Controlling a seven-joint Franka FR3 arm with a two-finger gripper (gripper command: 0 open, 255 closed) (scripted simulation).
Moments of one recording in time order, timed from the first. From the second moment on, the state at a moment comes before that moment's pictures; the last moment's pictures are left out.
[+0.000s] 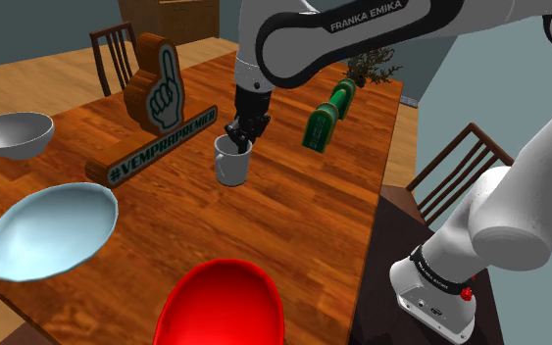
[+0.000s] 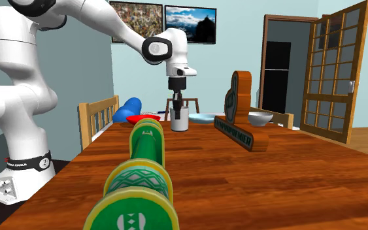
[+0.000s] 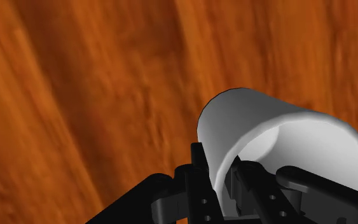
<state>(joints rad) 0.16 0.02 0.27 -2.08 0.07 2.13 0.27</state>
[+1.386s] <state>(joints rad) 0.21 -0.12 0.31 -2.01 0.11 1.92 0.36</state>
